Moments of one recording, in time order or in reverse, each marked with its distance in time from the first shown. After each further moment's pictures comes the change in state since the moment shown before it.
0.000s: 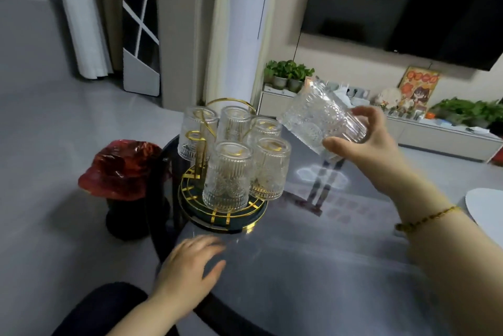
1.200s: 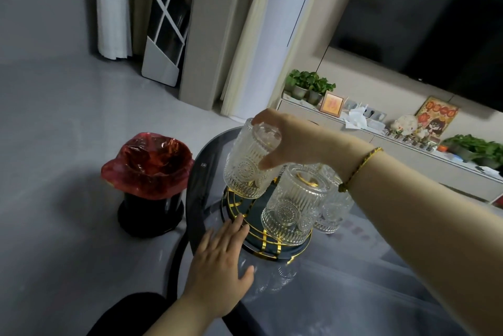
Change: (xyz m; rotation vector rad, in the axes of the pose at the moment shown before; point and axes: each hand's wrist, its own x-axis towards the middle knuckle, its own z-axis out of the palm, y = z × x) left_hand 0.020 -0.049 -0.015 0.060 0.006 -0.091; right_hand 0.087 -0.071 0.182 -0.793 -0.661 -0.128
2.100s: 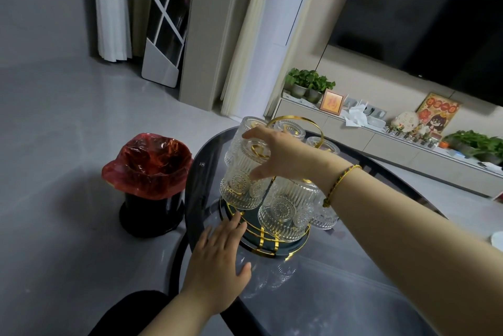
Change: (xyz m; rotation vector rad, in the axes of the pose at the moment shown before) left_hand -0.002 -0.007 0.010 -0.044 -0.029 -0.024; right_hand 0.000 0.007 0.029 0.042 -0.025 0.032
